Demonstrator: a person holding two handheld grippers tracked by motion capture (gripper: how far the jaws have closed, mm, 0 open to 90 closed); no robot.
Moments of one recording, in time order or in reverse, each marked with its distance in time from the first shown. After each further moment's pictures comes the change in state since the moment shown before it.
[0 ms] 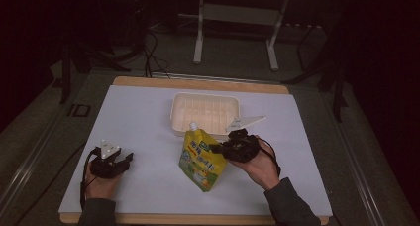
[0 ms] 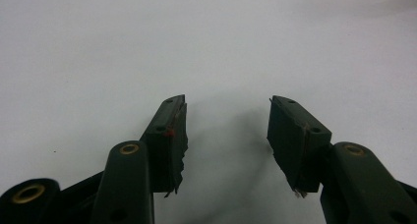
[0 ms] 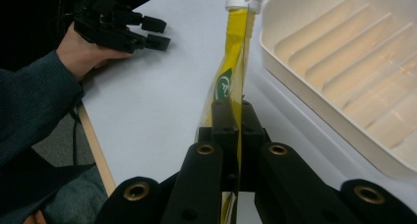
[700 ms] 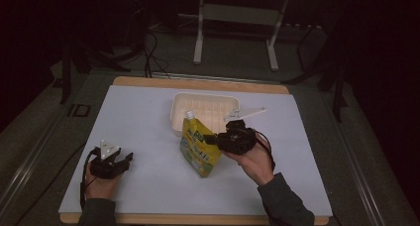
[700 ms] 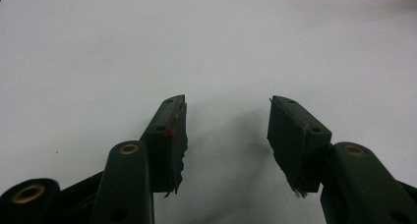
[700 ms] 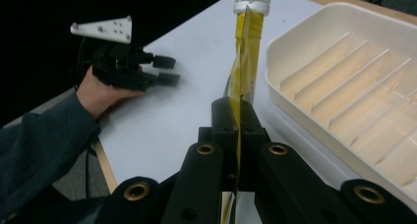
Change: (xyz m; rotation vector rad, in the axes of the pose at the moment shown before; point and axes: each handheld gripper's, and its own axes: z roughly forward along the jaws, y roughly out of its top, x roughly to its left) left arm 0.000 0.000 -0.001 -0.010 0.000 -0.002; right arm 0.003 0.023 -0.004 -0.091 0.026 0.056
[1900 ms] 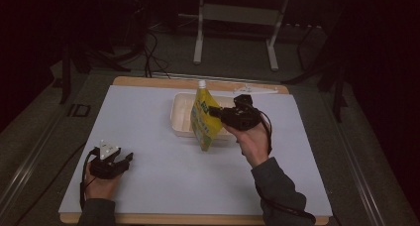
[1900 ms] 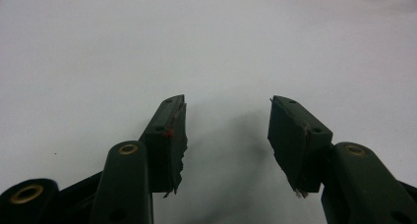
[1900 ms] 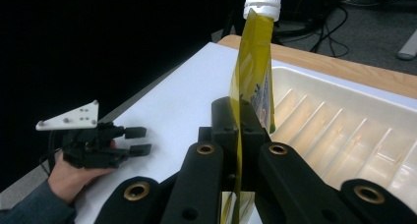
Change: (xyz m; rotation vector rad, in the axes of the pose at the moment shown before) left arm 0.001 0.000 -0.001 -0.011 -0.009 -0.003; right arm -0.026 0.038 -0.007 -0.178 -0.109 0.132
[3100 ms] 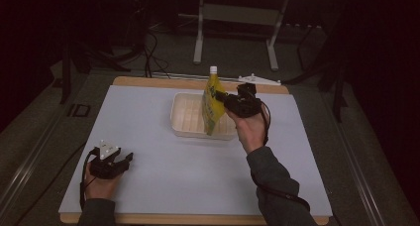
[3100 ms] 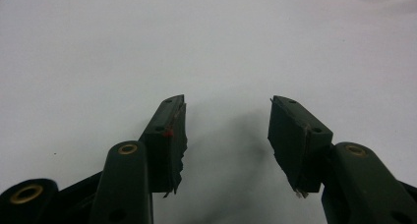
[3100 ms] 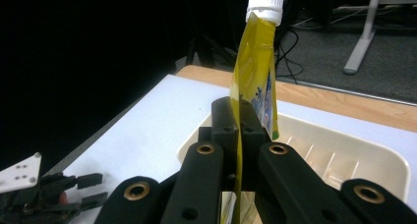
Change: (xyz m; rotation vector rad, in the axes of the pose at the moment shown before) left arm 0.000 0.000 0.000 -0.001 -0.001 -0.003; right arm -0.022 0.016 0.013 -0.104 -0.143 0.051
